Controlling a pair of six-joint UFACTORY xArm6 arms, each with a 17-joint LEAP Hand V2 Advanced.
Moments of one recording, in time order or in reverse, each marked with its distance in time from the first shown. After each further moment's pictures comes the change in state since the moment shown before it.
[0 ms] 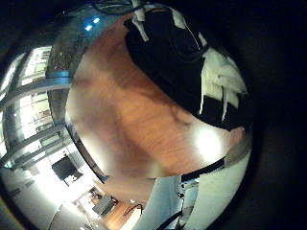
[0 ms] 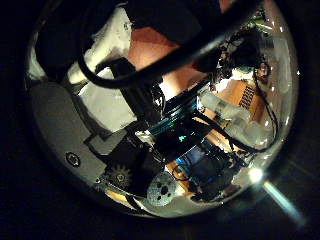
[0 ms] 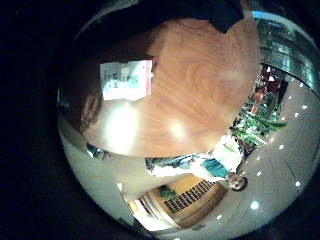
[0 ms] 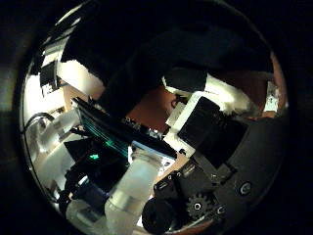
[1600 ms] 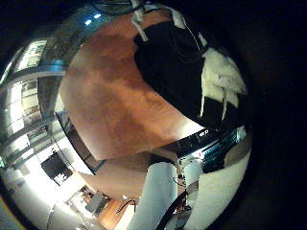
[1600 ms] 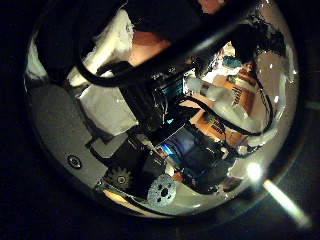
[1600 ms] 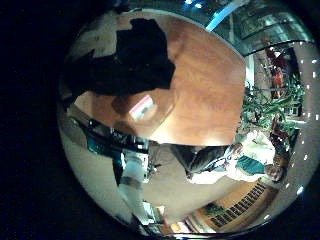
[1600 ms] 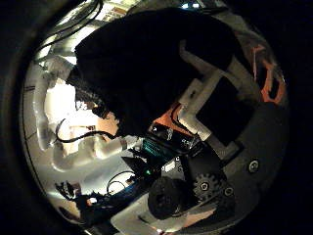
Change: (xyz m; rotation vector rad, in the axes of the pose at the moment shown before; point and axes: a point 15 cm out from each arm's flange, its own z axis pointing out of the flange) left arm -0.033 0.100 -0.017 -0.001 0.156 -0.043; right arm 0.027 0.019 -0.235 0.359 -0.390 0.230
